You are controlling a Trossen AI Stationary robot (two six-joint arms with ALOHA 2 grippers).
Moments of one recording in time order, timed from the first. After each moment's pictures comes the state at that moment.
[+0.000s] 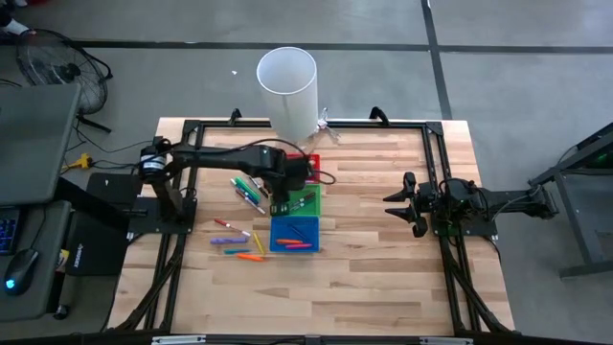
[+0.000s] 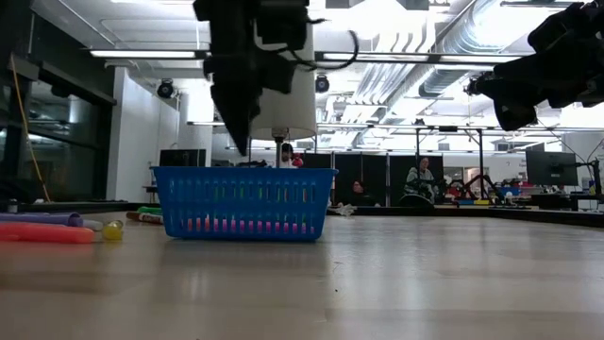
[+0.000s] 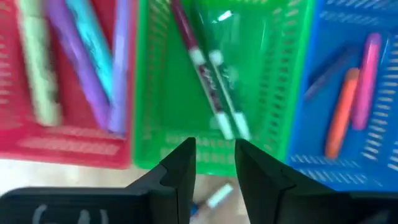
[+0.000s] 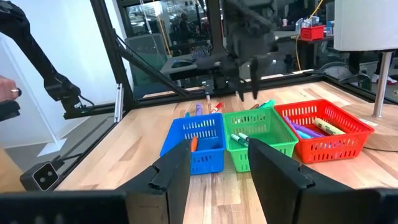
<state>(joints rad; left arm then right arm) 0.13 1.76 1.44 -1.02 0.00 0.02 0.03 0.05 0.01 0.03 -0.03 0.18</state>
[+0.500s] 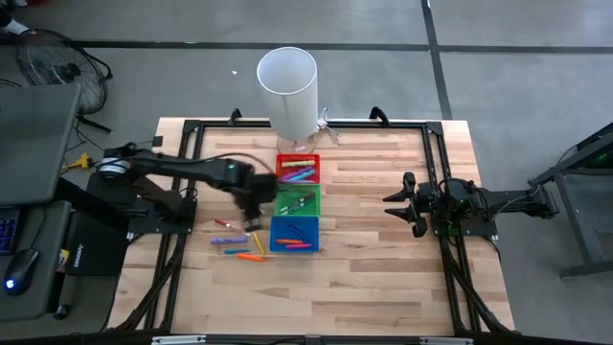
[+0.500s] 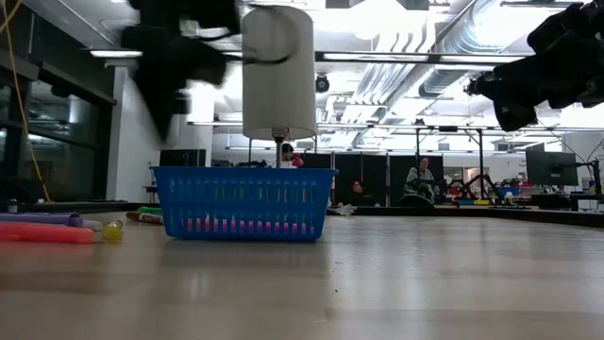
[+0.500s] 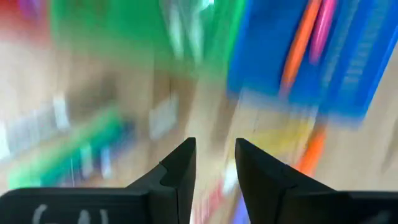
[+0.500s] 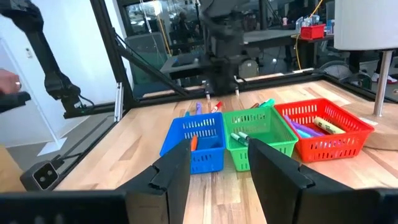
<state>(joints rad) 0.02 1.46 1.09 -1.00 0.07 -0.24 0.03 0.05 0.01 0.03 -0.03 0.18</state>
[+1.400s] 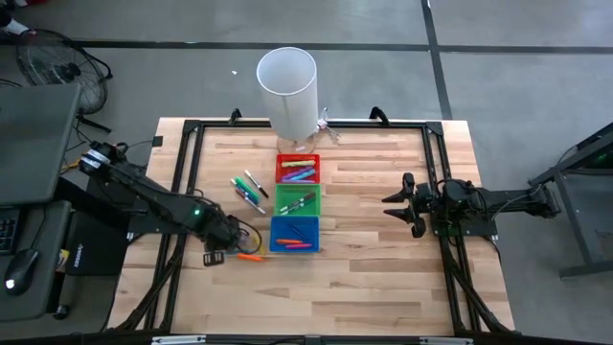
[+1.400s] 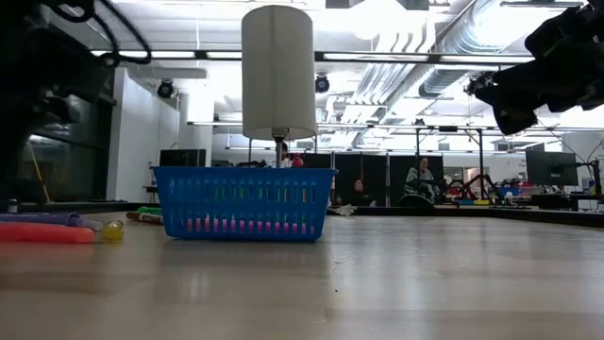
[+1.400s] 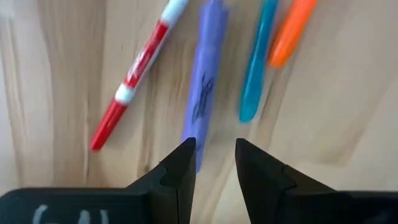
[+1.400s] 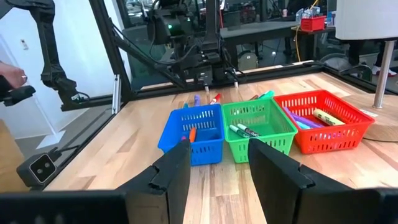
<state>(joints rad) -0.48 1.24 0.74 -0.99 0.01 -0.67 0.03 0.08 0.01 0.03 -0.03 0.18</state>
